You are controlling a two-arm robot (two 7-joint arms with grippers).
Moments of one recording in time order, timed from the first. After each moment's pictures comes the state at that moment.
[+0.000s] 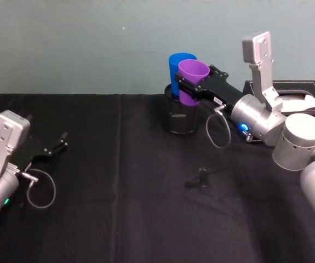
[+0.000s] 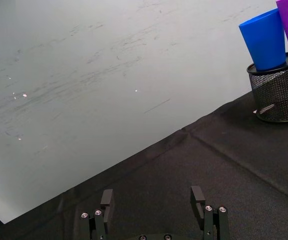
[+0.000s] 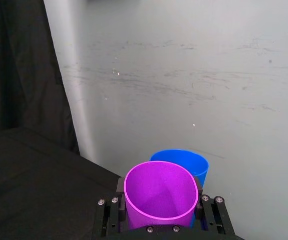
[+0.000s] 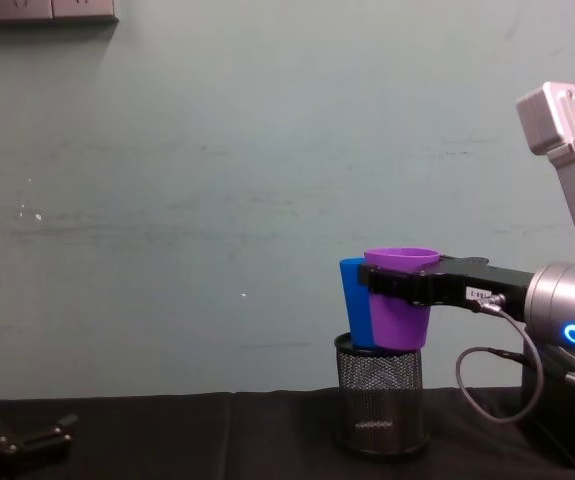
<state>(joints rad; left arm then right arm) -0.20 0.60 0.45 -1.41 -0.25 -0.12 0.03 0.61 0.20 -0.36 -1.01 0.33 -0.06 0.45</state>
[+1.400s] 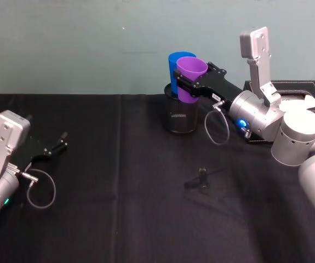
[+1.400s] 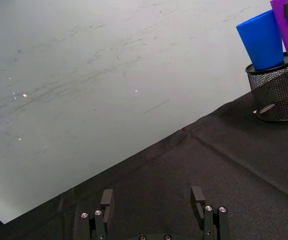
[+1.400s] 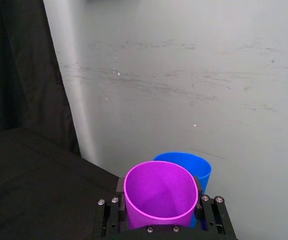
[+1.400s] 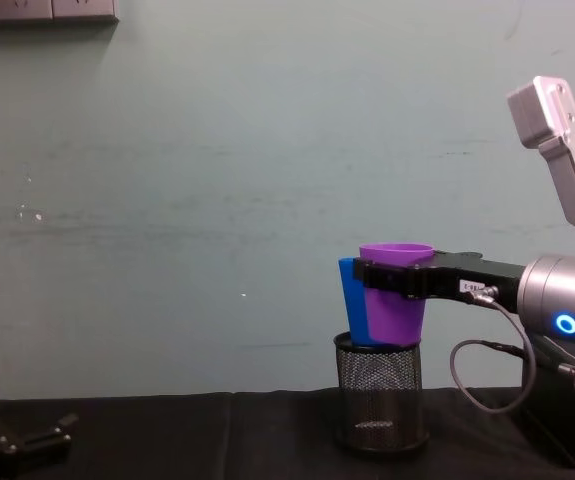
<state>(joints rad) -0.20 0.60 0.45 -1.41 -0.25 -0.12 0.03 0.64 0.19 -0.36 -0.99 0.33 -0.05 0.46</state>
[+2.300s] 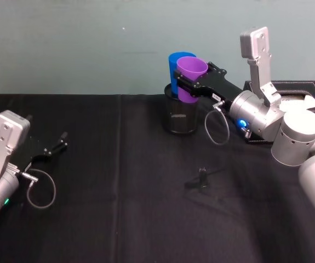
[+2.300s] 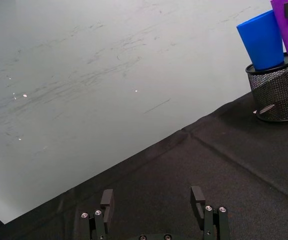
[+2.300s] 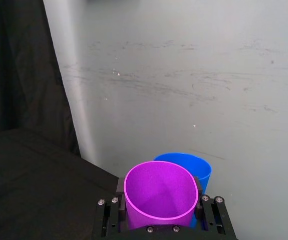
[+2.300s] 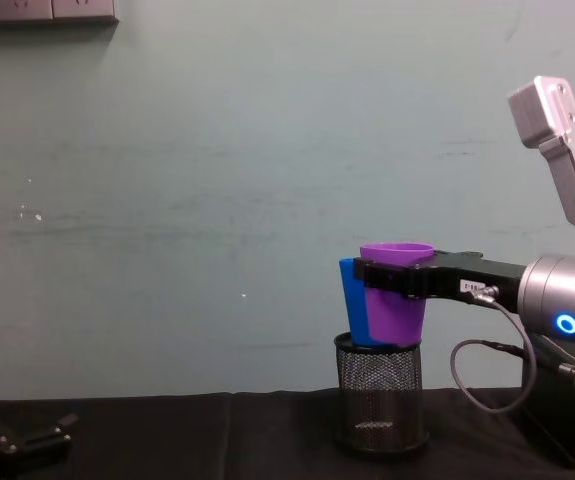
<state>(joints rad) -0.20 0.60 0.45 -1.41 -0.25 -0.12 0.03 0.64 0.19 -0.36 -0.99 0.33 -0.05 0.46</state>
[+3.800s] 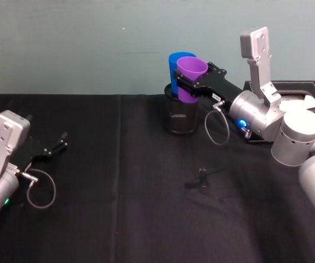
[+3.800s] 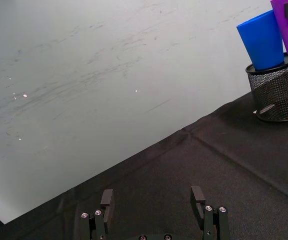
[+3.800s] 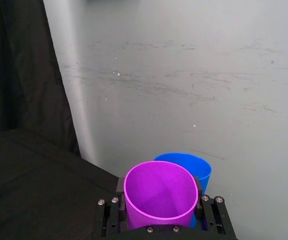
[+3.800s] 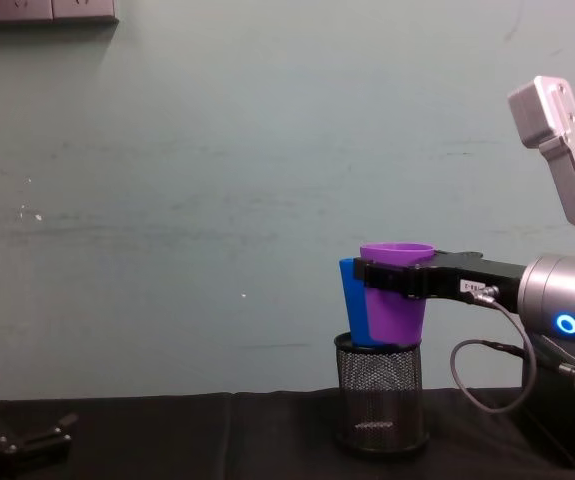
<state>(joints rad) -0.20 0.60 0.45 -1.41 -0.25 -0.12 0.03 0.64 0.19 -0.36 -0.99 0.33 -0.05 0.46</state>
